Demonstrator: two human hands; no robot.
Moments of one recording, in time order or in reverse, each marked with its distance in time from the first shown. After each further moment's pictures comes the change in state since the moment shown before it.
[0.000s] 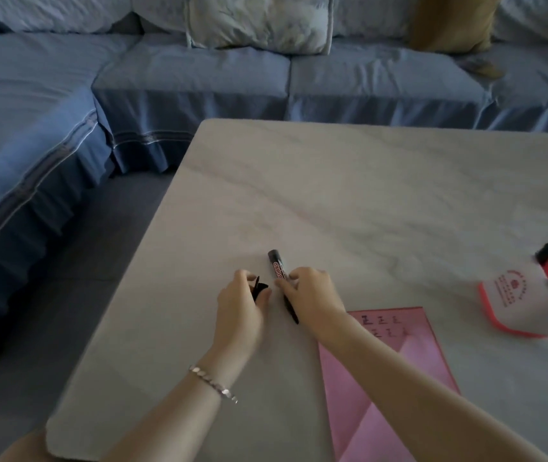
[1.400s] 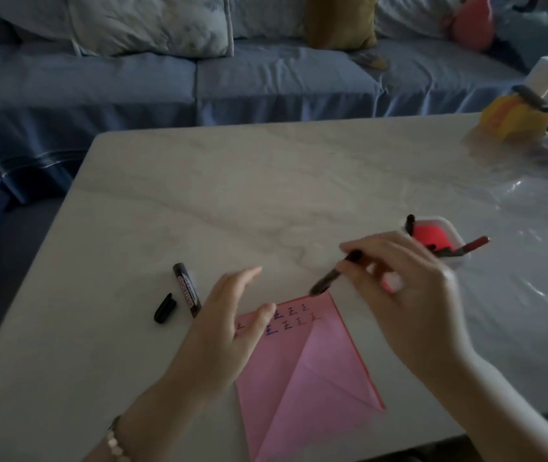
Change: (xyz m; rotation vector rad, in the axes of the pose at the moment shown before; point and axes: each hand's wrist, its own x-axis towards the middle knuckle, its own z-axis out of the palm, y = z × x) left_hand -0.055 0.083 0.022 -0.012 -0.365 0.537; right_hand -0.127 0.055 -0.172 0.146 0.631 -0.393
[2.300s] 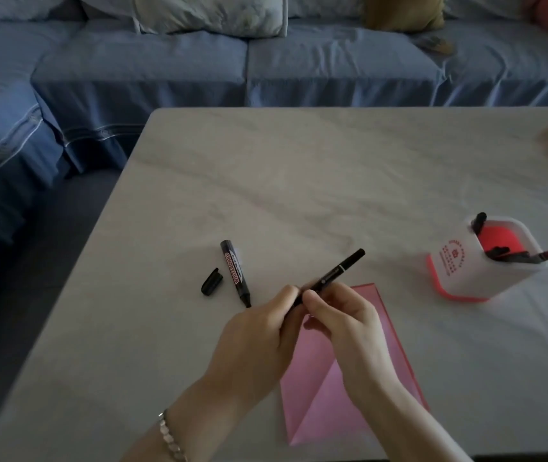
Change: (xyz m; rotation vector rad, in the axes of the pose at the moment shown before) left_hand -0.027 -0.001 -0.004 0.132 0.003 0.002; right_hand -0.036 -0.023 0.094 0.799 -0.214 0.763
